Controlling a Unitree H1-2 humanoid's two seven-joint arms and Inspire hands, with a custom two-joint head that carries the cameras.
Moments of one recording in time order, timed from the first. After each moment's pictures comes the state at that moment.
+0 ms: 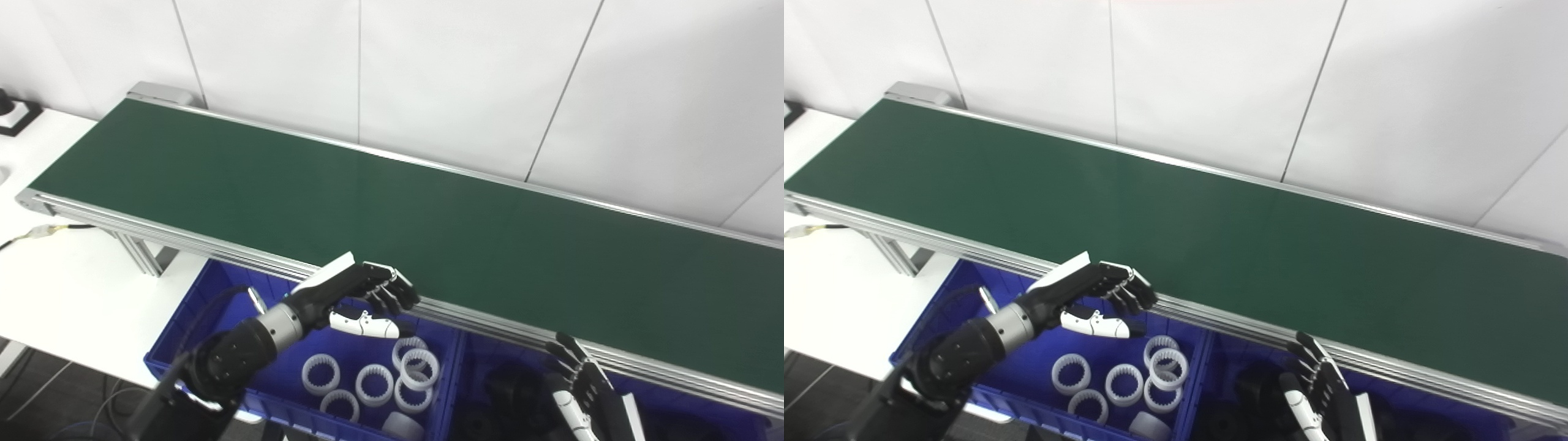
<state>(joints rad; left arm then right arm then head) 0.13 0.26 -0.11 -0.28 0.18 0.12 -0.36 0.13 -0.10 0.13 0.09 -0.06 -0.22 0.15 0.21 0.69</state>
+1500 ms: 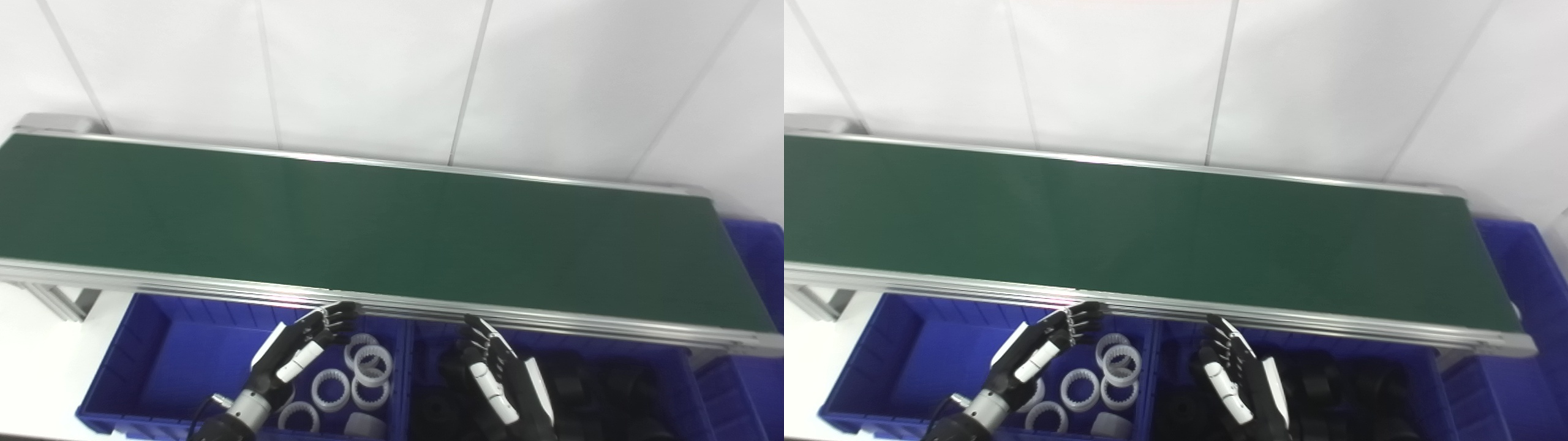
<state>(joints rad) 0.08 0.10 -0.04 0.42 -0.14 -0.39 -0.34 0.14 -0.01 0.20 0.17 -0.18 -0.22 0.07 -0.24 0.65</state>
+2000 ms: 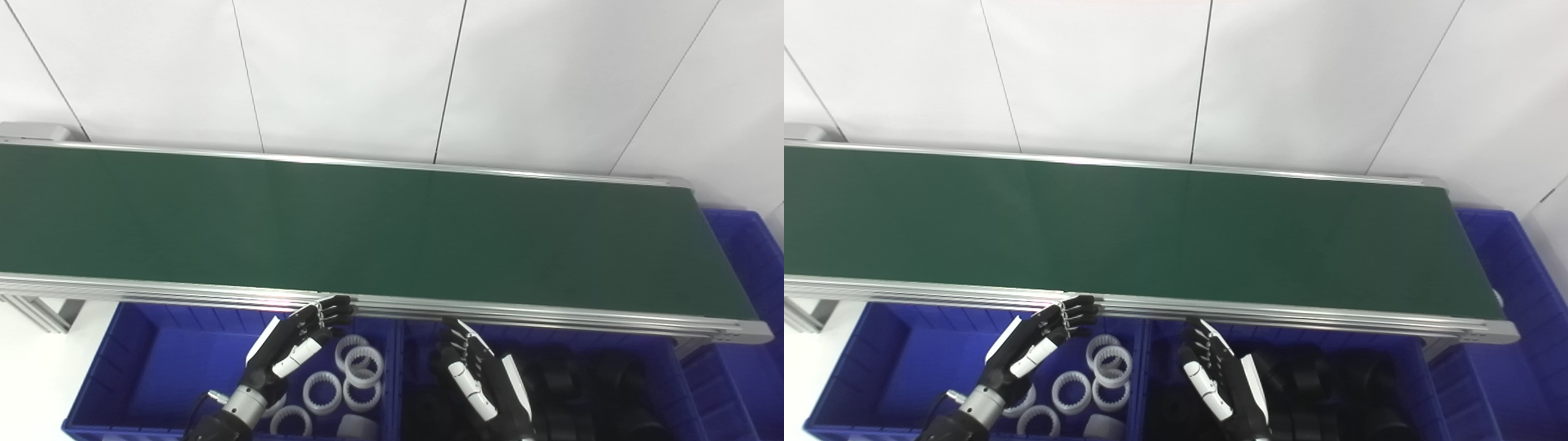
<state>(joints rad) 0.06 0.09 -0.06 0.41 -0.14 -0.39 -0.34 0.12 -0.01 0.22 0.21 -0.19 -0.23 0.05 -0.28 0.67</state>
